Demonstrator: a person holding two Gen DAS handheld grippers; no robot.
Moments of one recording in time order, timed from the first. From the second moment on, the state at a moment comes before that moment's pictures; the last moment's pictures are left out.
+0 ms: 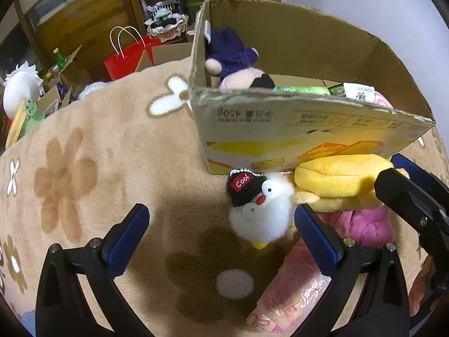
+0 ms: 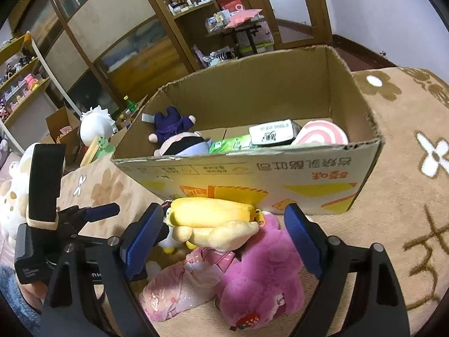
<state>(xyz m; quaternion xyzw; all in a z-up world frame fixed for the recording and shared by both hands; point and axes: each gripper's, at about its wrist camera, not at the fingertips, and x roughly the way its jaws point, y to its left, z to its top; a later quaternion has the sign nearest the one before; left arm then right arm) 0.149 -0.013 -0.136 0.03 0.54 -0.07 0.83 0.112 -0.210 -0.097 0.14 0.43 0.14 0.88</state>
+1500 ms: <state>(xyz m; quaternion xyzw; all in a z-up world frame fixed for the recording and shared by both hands) 0.150 -0.032 -0.157 0.02 0.55 -0.13 0.82 0.107 -0.211 -0.100 0.16 0.43 0.13 0.88</state>
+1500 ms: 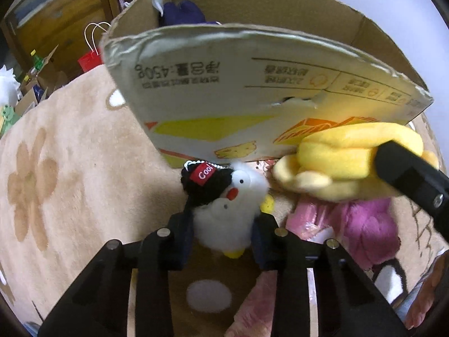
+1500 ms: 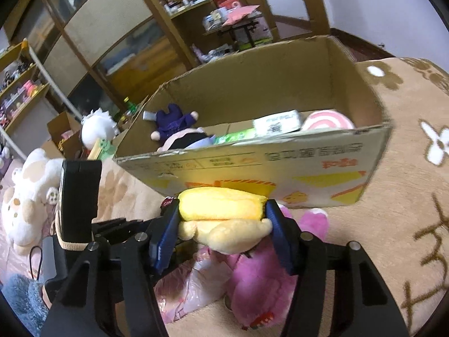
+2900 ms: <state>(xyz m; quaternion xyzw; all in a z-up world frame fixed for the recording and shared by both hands) 0.129 -0.040 0.039 0.05 0.24 -0.11 0.96 0.083 -0.254 0.029 0.12 0.25 0.08 0.96</state>
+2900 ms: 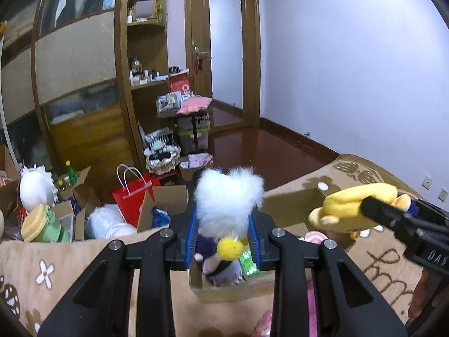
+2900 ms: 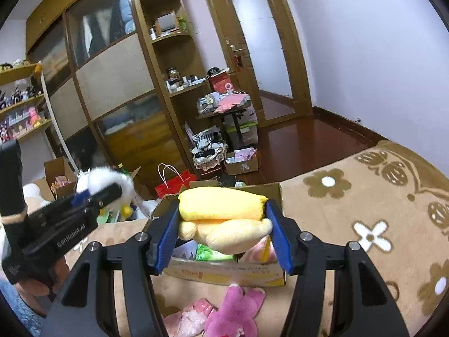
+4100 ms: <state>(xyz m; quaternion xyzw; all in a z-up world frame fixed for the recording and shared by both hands) 0.177 -0.055 -0.041 0.07 0.33 -0.09 0.94 0.145 -0.248 -0.039 0.12 0.31 0.10 0.94</state>
